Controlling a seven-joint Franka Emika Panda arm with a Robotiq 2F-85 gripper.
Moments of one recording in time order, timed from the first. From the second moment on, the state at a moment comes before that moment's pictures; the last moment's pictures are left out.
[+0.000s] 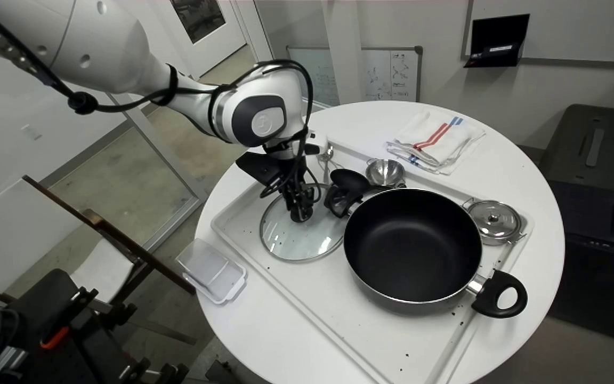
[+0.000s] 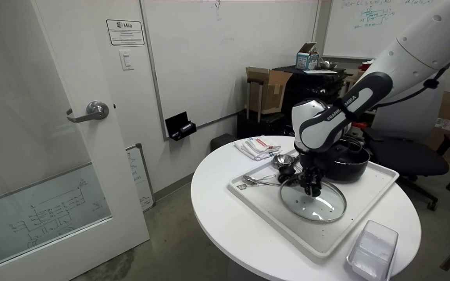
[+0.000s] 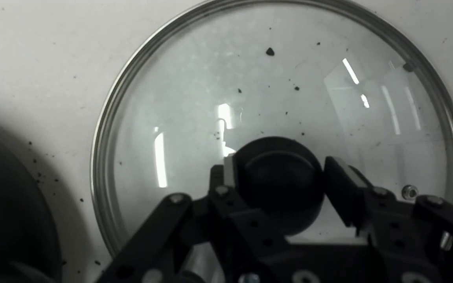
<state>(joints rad) 0.00 1.09 -0.10 -1.46 0.01 2.27 0.17</state>
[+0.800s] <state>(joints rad) 0.00 1.05 -0.02 -1.49 0.01 2.27 0.09</state>
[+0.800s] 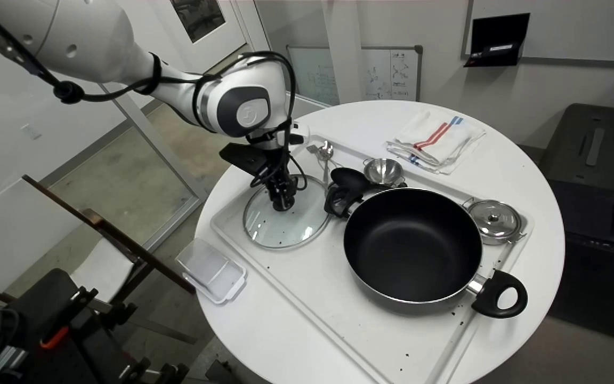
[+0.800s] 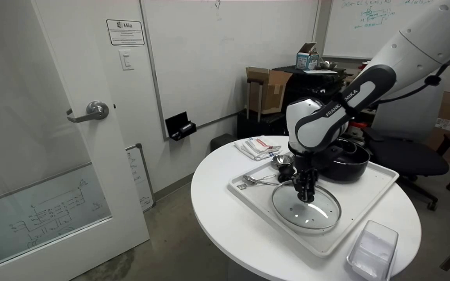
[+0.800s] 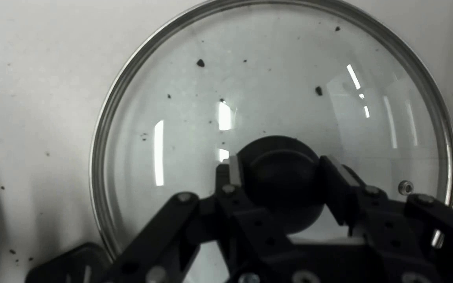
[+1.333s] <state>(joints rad) 0.00 0.87 0.04 -1.66 0.02 2.27 0.04</state>
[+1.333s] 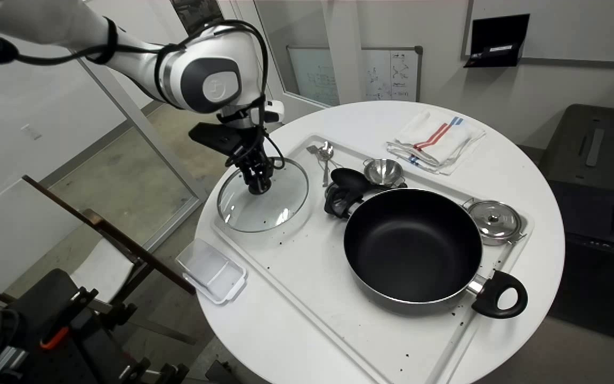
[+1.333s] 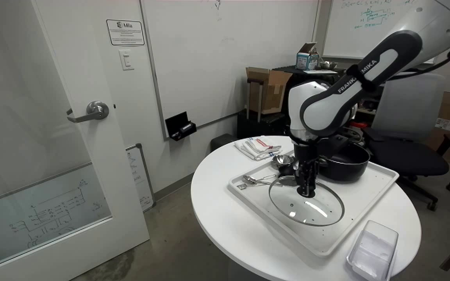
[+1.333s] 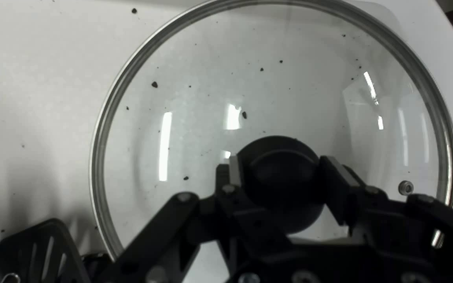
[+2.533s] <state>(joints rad) -0.10 0.64 0.01 -1.74 0.26 2.22 0.18</state>
